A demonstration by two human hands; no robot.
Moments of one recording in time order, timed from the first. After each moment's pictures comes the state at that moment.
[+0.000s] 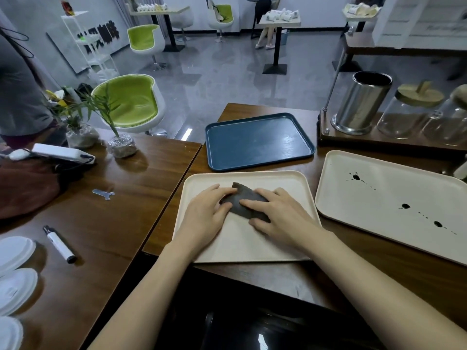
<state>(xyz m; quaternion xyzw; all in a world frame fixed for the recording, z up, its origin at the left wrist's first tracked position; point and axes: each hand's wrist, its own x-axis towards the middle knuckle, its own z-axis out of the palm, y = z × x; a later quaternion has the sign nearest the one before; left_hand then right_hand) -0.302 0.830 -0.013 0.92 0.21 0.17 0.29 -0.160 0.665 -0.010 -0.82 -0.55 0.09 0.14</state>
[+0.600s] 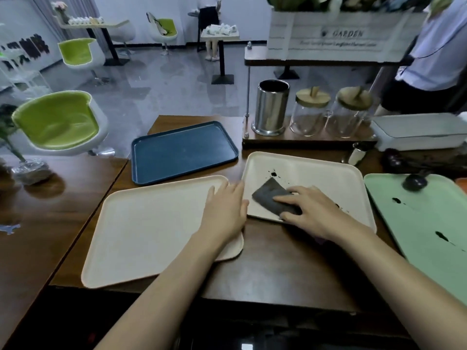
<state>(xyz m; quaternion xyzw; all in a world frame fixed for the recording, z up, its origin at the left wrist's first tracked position) -0.164 0.680 -0.006 0.98 0.11 0.09 0.14 -0.057 0.474 0.015 -0.91 -0.38 0.11 0.10</state>
